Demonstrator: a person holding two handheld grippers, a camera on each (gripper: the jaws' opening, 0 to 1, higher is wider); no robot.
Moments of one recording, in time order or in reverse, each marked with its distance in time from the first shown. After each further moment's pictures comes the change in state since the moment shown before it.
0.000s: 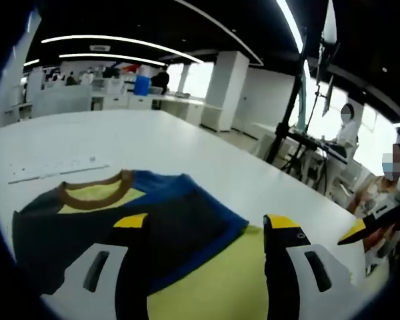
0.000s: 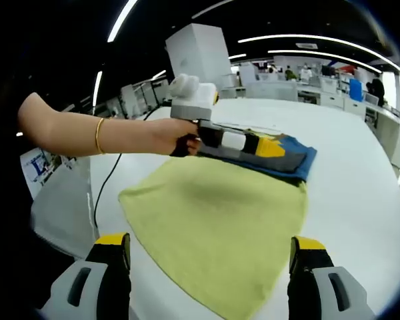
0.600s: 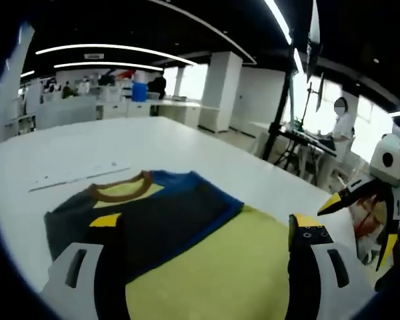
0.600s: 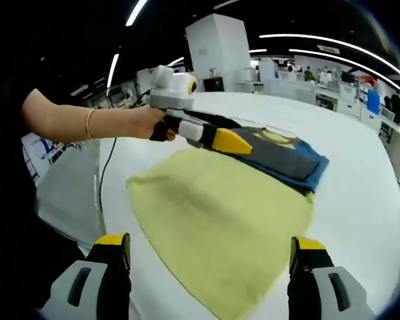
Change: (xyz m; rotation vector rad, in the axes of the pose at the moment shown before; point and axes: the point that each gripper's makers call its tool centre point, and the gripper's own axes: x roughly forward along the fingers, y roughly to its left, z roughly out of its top) left arm -0.074 0.012 -0.004 0.039 -0.002 -0.009; right arm 0.000 0.010 0.004 -0.112 0.070 0.077
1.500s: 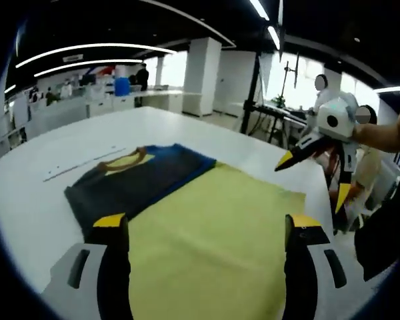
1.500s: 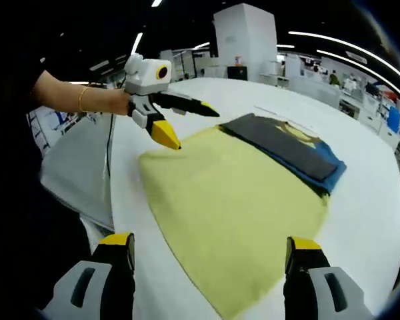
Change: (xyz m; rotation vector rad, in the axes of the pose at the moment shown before) left arm -0.099 -0.030 -0.050 0.120 0.125 -0.088; right arm 0.002 0.010 -0.020 -0.140 0.100 0.054
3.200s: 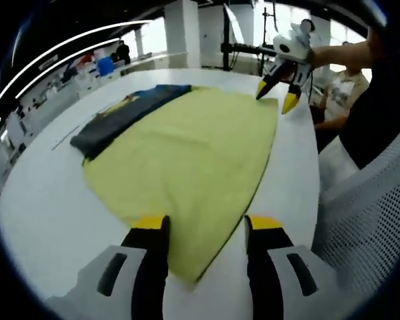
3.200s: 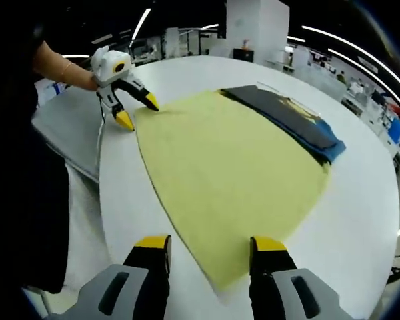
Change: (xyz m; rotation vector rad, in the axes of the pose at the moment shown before) left arm -0.075 -0.027 -0.128 0.180 0.295 0.040; right arm 0.005 -0.008 -0.068 -0.093 0.145 -0.051
